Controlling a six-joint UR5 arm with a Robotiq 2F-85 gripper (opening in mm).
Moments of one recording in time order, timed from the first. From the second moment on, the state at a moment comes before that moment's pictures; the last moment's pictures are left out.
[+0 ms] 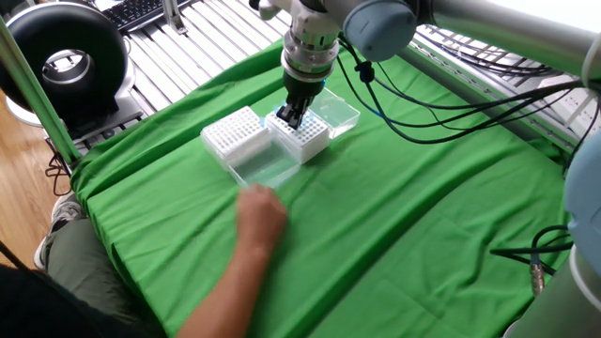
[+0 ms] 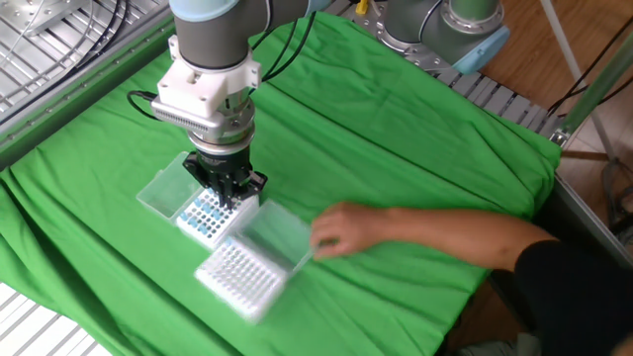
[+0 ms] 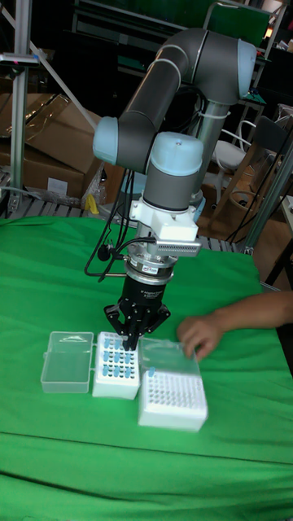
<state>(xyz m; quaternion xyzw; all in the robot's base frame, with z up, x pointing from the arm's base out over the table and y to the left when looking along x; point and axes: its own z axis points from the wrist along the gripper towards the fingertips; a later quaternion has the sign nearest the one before) 0.586 0.011 0.067 -0.15 0.98 0.00 0.08</state>
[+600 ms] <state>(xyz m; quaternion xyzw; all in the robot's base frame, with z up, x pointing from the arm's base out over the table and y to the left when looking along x) 0.581 0.006 0.094 -0.15 0.99 -0.01 0.06</state>
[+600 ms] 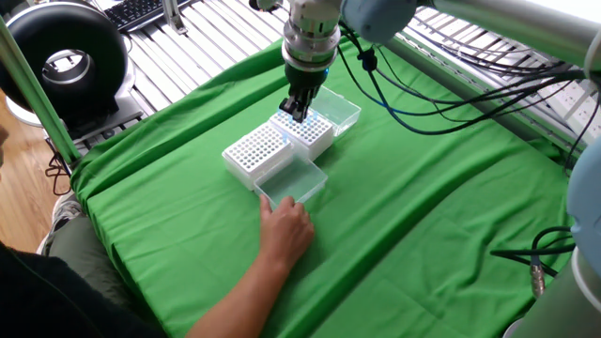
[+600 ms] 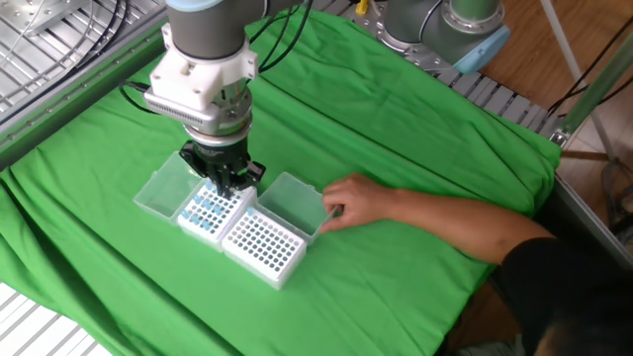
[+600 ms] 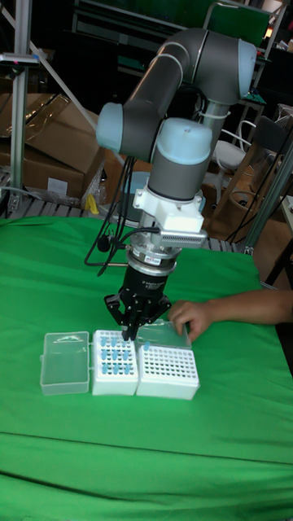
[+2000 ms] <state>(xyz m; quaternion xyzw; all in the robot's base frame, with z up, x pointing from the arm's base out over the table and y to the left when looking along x) 0.585 0.045 0.153 -0.10 0.99 0.00 0.04</state>
